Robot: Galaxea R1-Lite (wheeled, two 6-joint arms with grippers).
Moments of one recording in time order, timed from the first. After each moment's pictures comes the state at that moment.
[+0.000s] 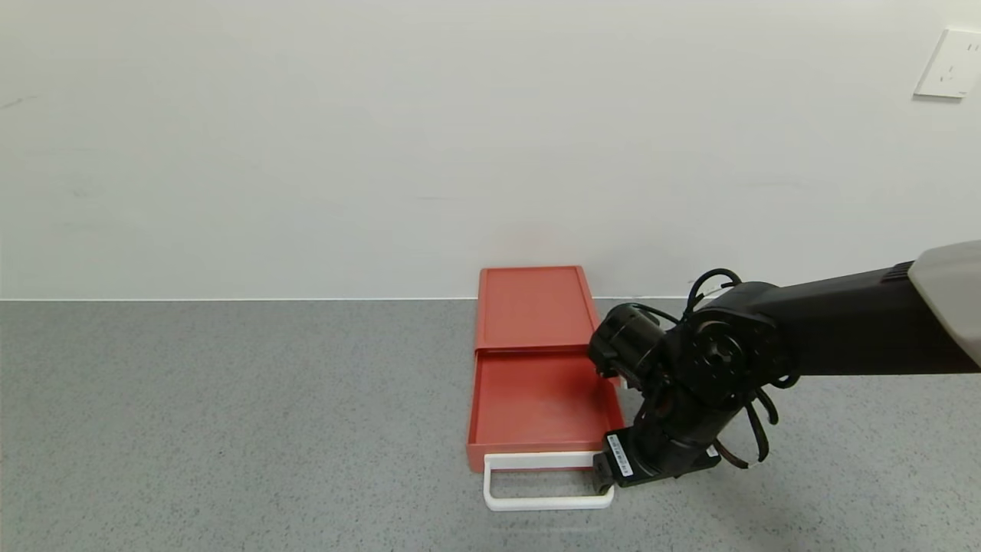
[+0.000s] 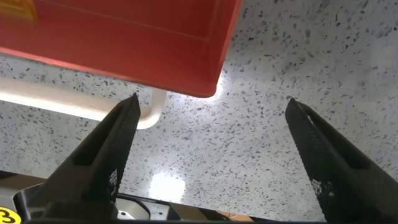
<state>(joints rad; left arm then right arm) 0.00 0.00 0.00 0.00 -0.01 0.00 0.64 2.12 -1.49 0.72 -0.04 0.43</state>
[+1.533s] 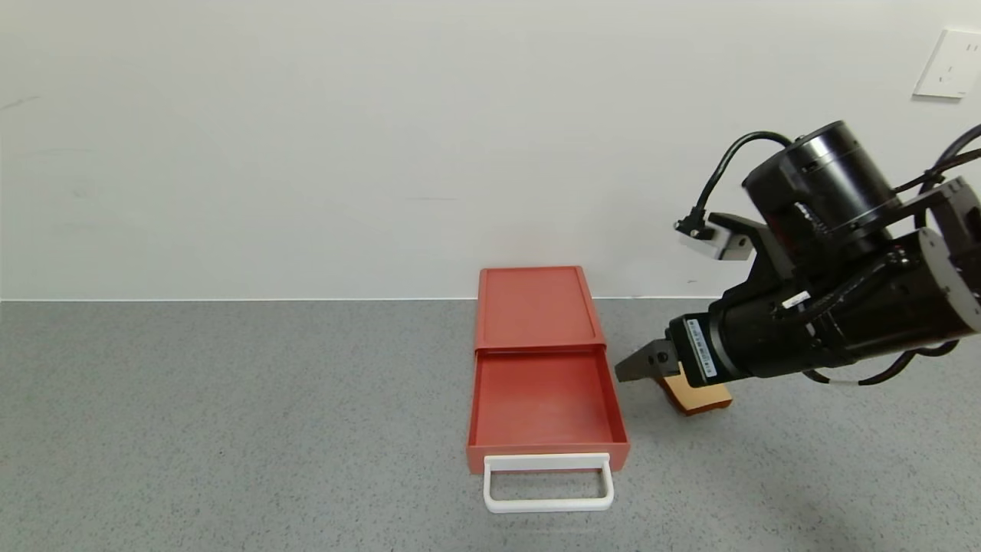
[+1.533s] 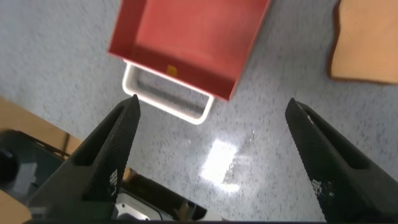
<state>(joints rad) 0.00 0.00 0.00 0.00 0.00 -0.01 0.57 1.71 -1.45 0.55 0.06 0.30</state>
